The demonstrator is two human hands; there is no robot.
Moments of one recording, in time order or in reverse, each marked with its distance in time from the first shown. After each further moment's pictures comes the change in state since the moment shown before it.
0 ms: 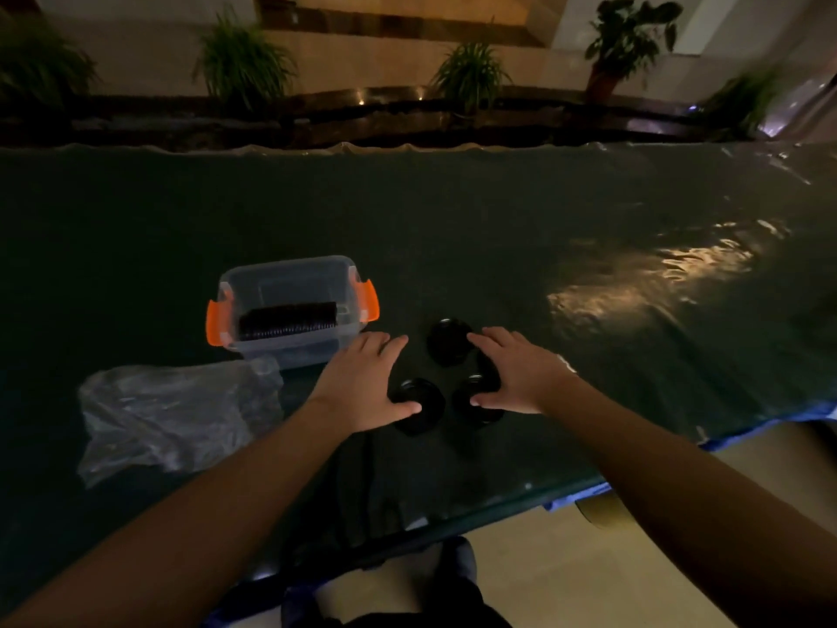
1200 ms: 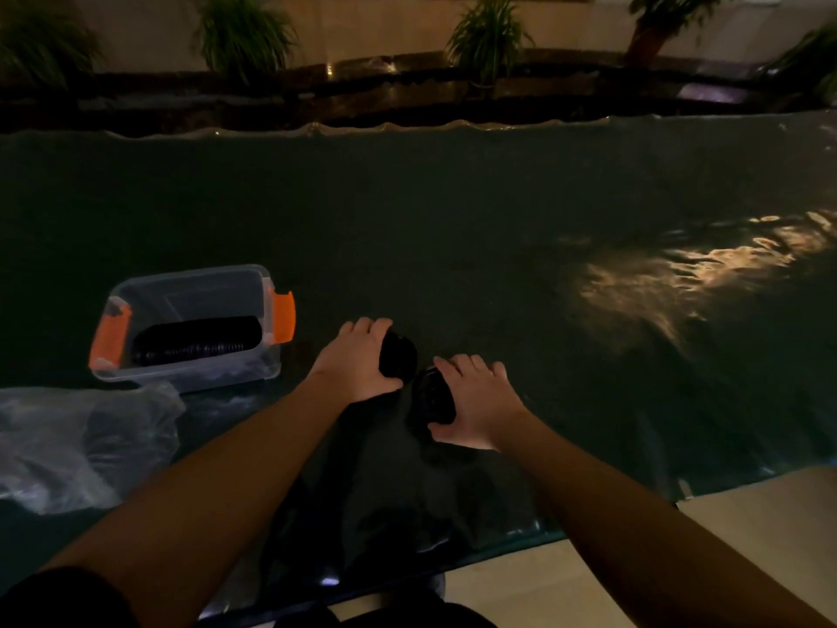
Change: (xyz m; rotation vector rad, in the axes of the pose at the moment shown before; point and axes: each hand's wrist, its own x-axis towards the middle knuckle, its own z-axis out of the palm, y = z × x) left_hand 0.163 0.065 0.047 -0.159 -0.179 -0.222; right_hand 0.049 0.102 0.052 0.043 -0.003 -0.111
